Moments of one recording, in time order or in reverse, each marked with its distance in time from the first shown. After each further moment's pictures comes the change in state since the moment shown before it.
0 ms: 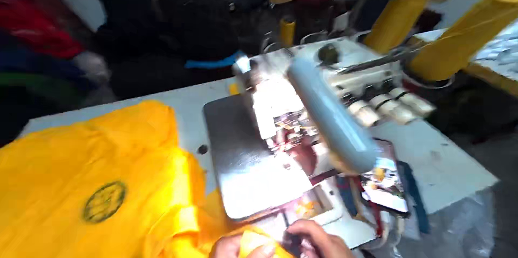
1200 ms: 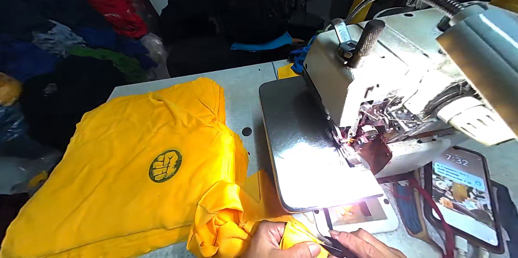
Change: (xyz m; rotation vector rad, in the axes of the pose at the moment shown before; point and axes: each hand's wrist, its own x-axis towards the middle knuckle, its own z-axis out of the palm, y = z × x) left_hand 0.001 0.002 -0.001 -0.135 -0.051 -0.023; right_hand 0.002 0.019 0.002 -0.197 0.029 -0.257
